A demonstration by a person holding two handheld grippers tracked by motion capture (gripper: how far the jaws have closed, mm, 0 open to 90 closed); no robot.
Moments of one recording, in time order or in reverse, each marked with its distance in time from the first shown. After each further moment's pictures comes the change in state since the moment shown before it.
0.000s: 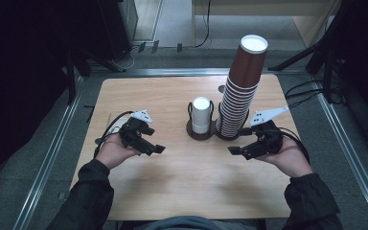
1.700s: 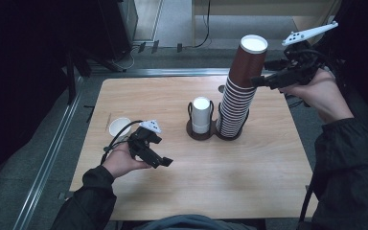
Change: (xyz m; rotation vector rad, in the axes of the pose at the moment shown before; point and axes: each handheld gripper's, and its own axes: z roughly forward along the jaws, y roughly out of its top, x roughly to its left) left arm -0.025 -0.002 0.018 0.010 -0.115 0.018; right arm -0.065 0.127 -0.102 -0.130 -0.131 0.030
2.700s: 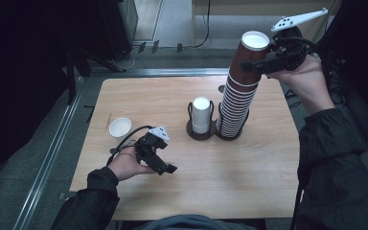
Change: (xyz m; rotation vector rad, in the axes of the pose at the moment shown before) left arm -0.012 0.002 0.017 0.073 0.001 0.058; right arm 0.001 0.030 0.014 -0.099 -0.060 -0.067
